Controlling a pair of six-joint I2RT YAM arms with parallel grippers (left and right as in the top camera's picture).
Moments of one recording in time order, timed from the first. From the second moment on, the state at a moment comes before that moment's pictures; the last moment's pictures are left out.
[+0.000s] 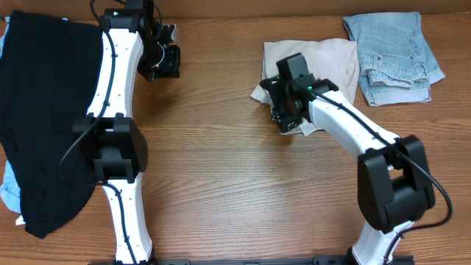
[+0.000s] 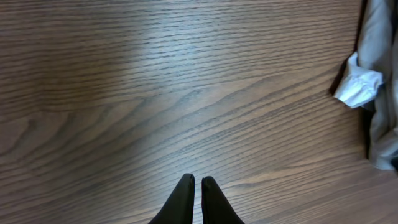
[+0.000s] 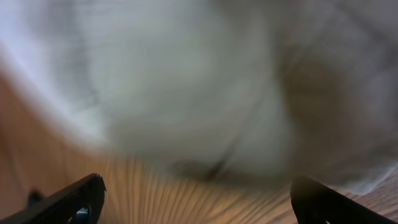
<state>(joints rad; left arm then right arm) -0.03 2.37 2.33 -1.36 0.30 0.02 0.37 1.93 1.36 -0.55 -0.10 1.51</state>
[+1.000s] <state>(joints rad) -0.03 2.37 2.33 -1.37 0.20 0.02 0.06 2.03 1.36 -0.65 0.02 0.89</state>
